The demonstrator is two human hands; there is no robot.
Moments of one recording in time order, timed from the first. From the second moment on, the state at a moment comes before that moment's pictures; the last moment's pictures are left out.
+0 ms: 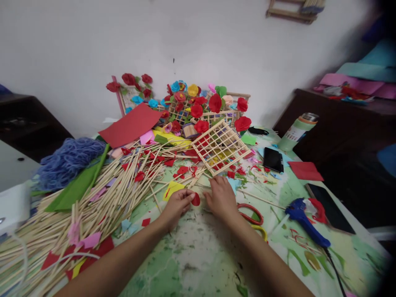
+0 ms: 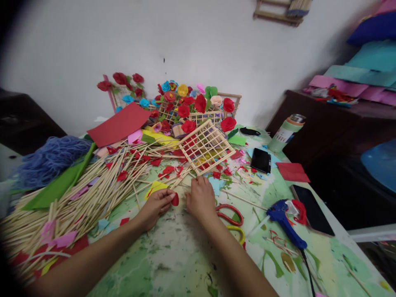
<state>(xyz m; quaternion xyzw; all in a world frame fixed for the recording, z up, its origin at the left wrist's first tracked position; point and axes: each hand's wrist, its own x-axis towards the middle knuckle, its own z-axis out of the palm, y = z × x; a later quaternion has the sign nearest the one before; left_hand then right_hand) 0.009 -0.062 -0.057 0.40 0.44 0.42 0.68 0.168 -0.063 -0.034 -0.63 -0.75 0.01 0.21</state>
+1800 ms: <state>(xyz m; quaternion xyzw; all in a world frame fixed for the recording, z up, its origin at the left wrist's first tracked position) 0.006 -0.059 -0.063 0.44 0.40 0.43 0.68 0.171 -0.048 -0.004 -0.69 -0.71 0.09 0.03</state>
